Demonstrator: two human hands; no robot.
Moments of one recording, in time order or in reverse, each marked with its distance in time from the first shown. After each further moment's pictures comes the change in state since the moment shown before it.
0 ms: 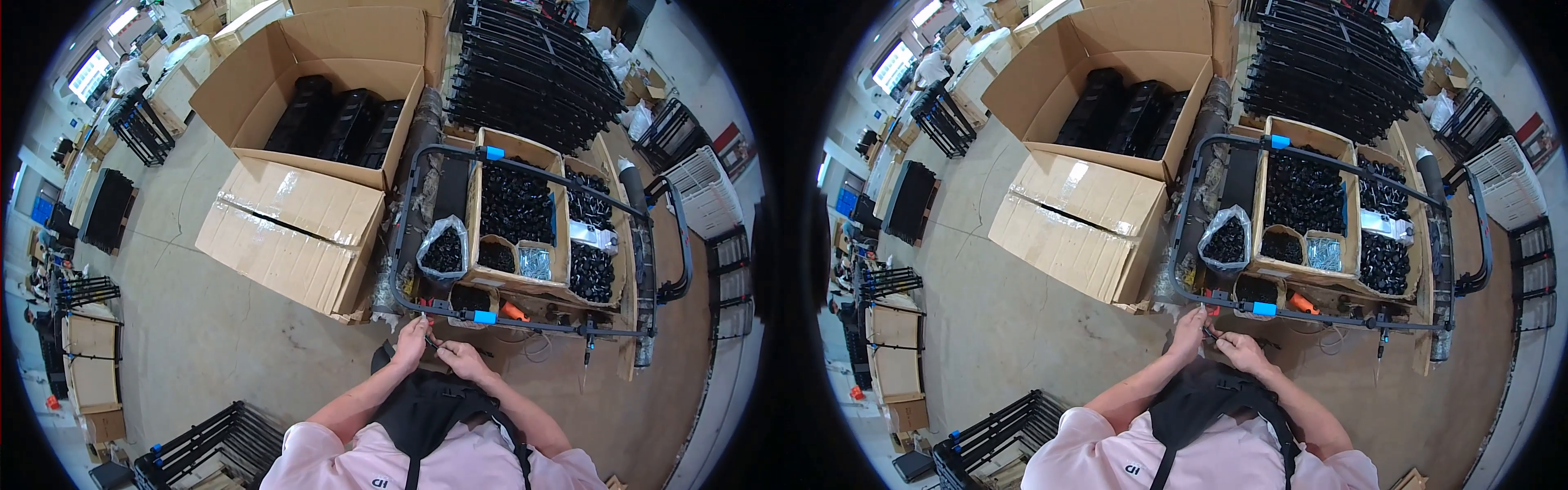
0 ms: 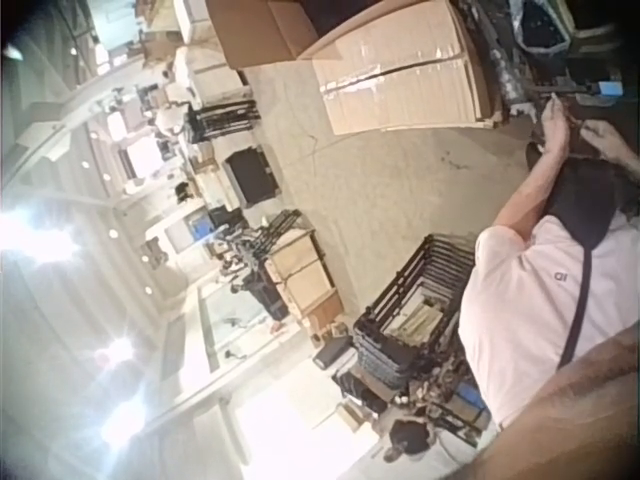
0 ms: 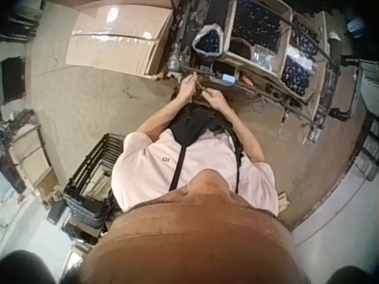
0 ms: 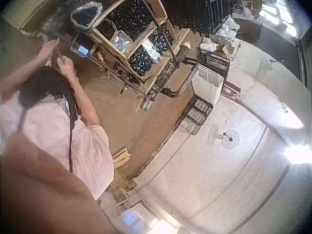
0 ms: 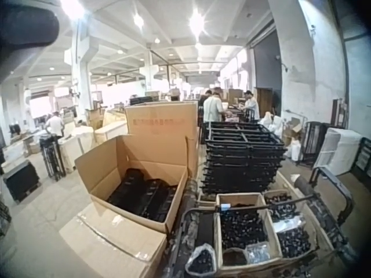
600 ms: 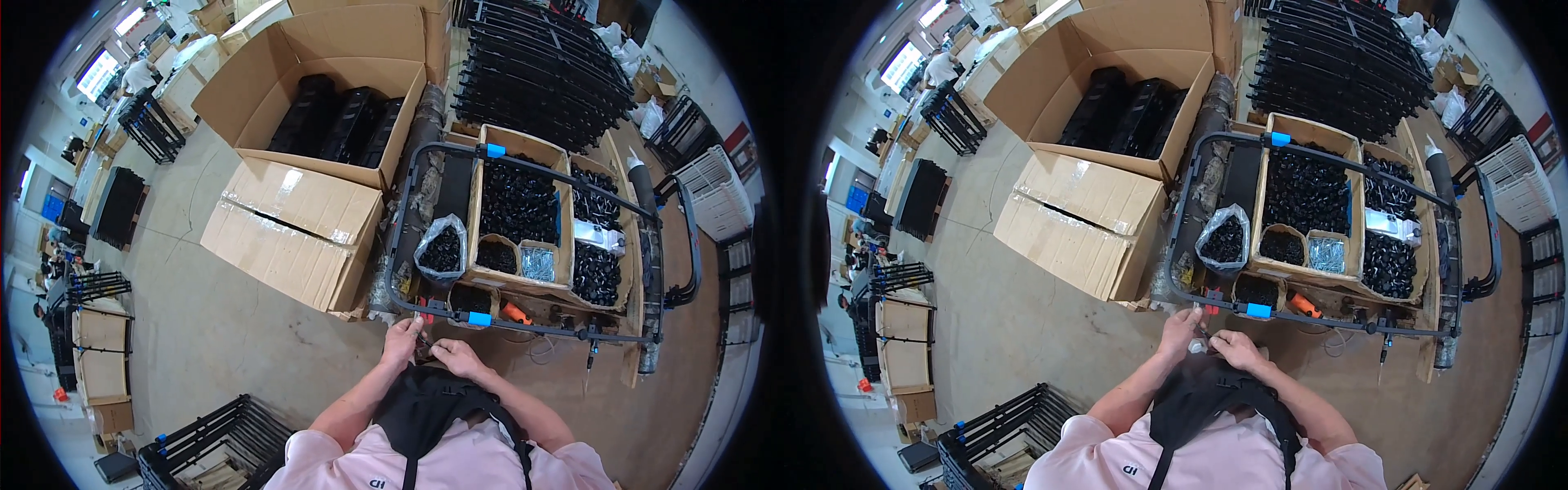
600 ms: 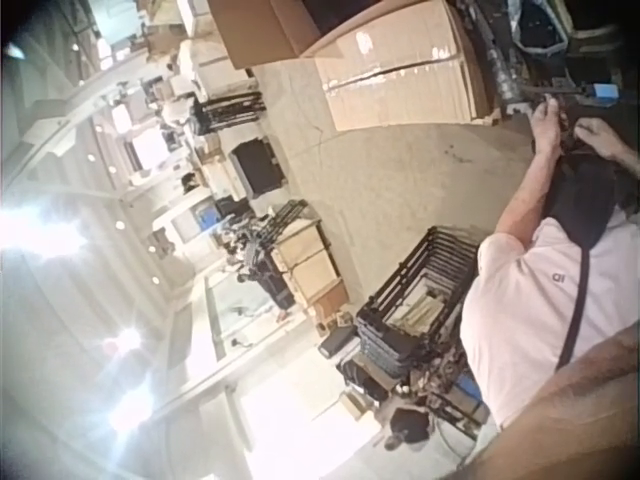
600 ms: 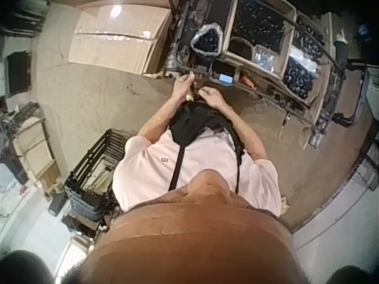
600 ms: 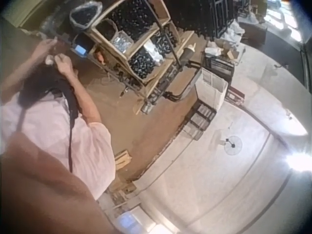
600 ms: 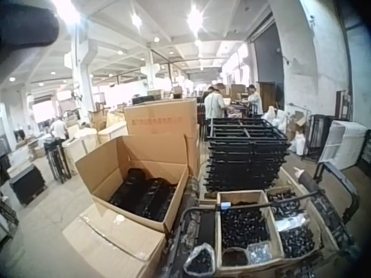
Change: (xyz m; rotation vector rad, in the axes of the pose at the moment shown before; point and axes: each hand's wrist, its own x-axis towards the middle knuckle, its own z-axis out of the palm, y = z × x) left_hand -0.007 0.016 0.000 0.156 0.103 -0.105; right_hand 0.011 0.007 -0.008 0.048 -0.047 -0.097
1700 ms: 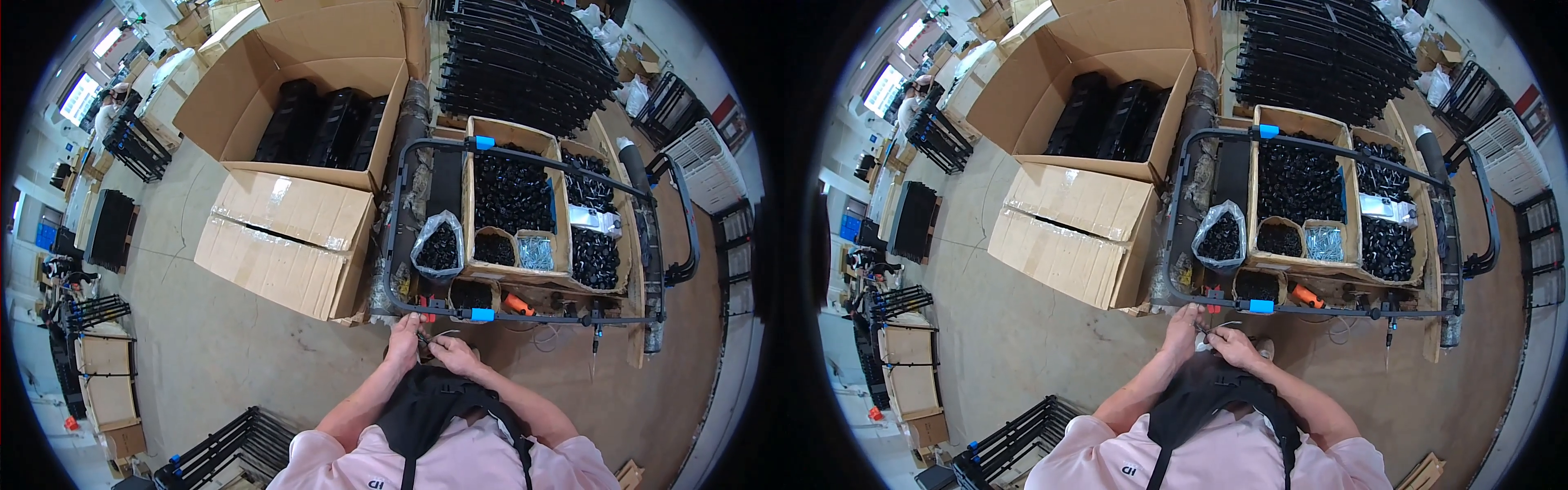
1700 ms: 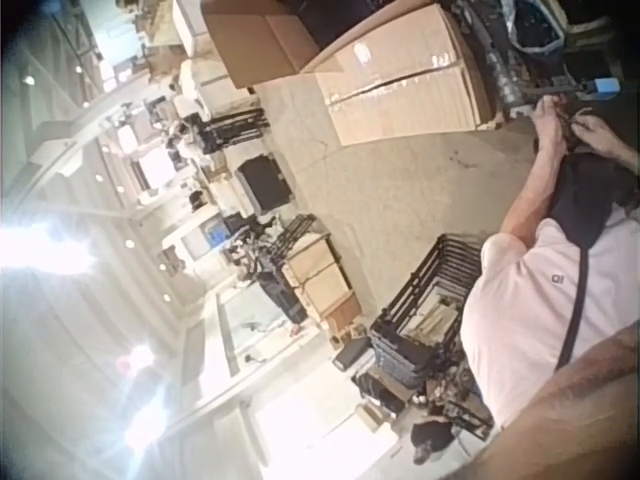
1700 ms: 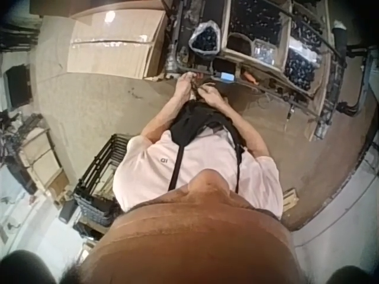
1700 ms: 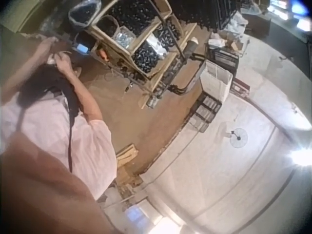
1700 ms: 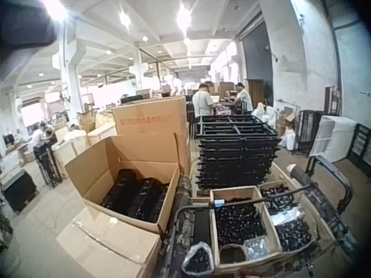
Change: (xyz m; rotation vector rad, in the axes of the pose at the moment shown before) left_hand 0.006 0.009 0.003 -0.221 0.005 -0.006; right_hand 0.008 -0.012 0.019 0.052 0.067 0.021
